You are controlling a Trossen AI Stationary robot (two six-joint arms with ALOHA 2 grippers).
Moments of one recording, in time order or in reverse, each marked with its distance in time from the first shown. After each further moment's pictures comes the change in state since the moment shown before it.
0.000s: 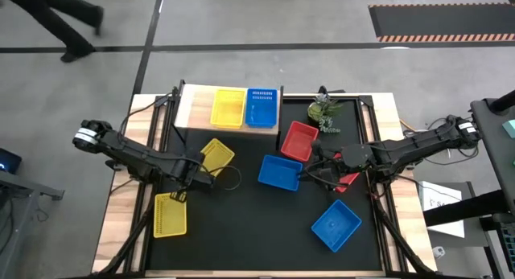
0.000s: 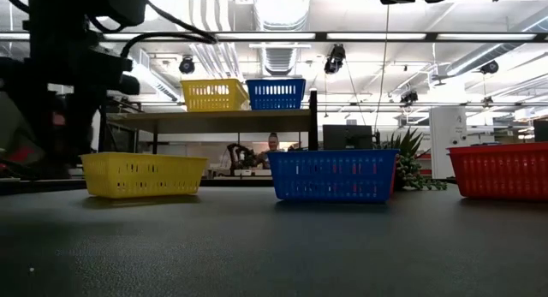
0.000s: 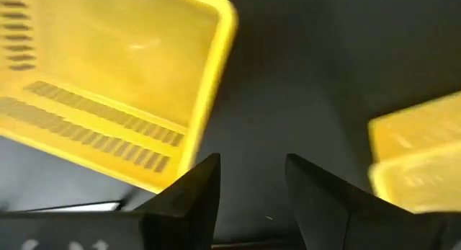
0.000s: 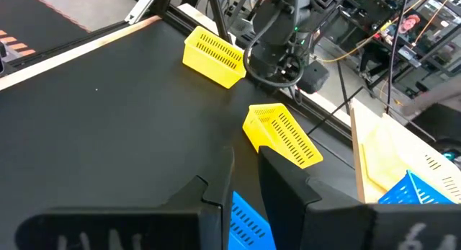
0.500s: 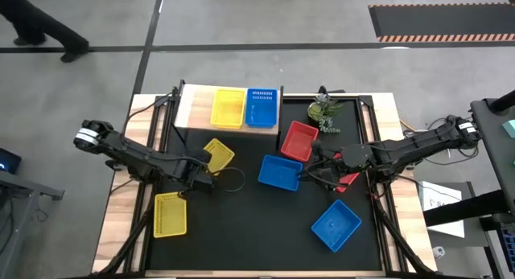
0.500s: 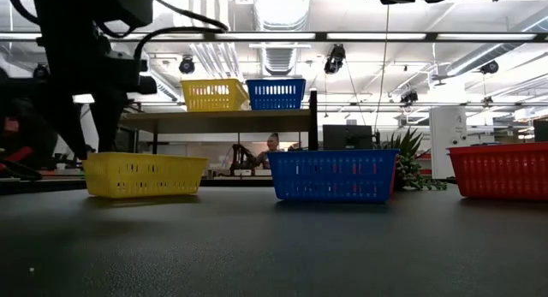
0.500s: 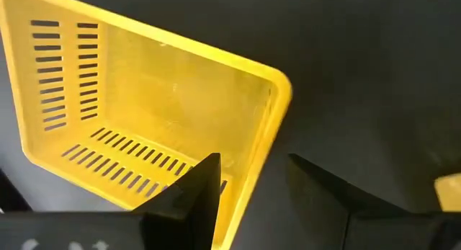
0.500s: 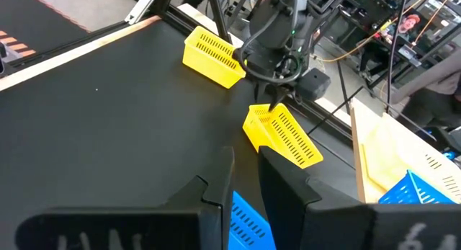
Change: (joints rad) left arm 0.004 0.012 -0.048 0.176 -0.119 0.064; right arm 0.000 0.000 0.000 0.000 0.000 0.003
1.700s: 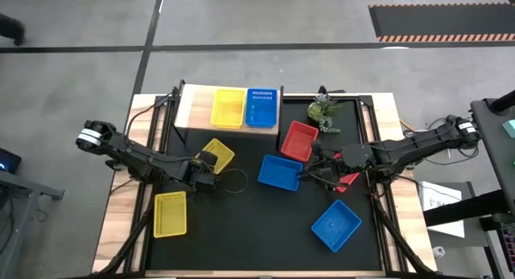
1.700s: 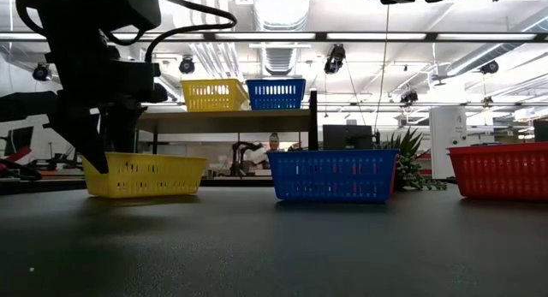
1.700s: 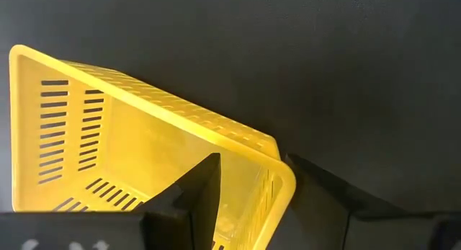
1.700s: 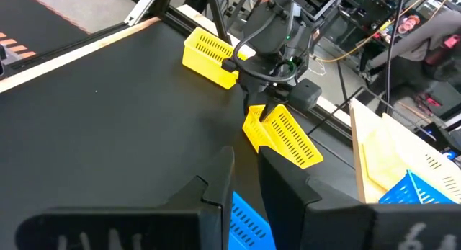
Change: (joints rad) left arm 0.000 0.028 -0.050 0.216 -0.004 -0.003; right arm 0.000 0.000 0.000 0.003 0.000 0.004
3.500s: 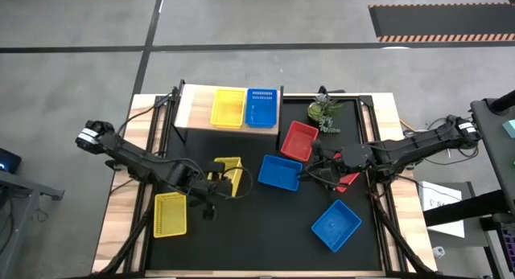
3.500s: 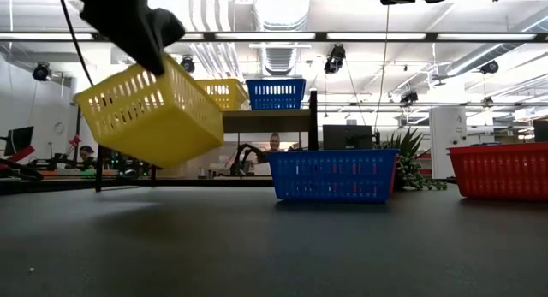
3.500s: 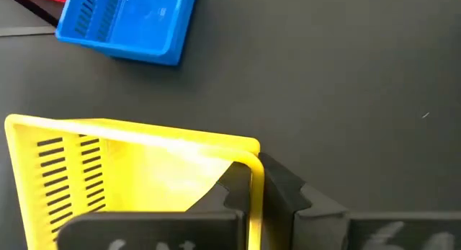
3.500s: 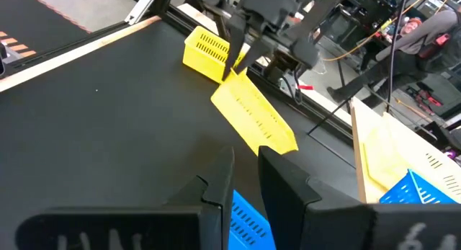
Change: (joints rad) left arm -0.115 -0.001 0.292 0.079 0.083 -0.392; right arm 0.000 0.000 0.000 -0.005 0.000 0.001
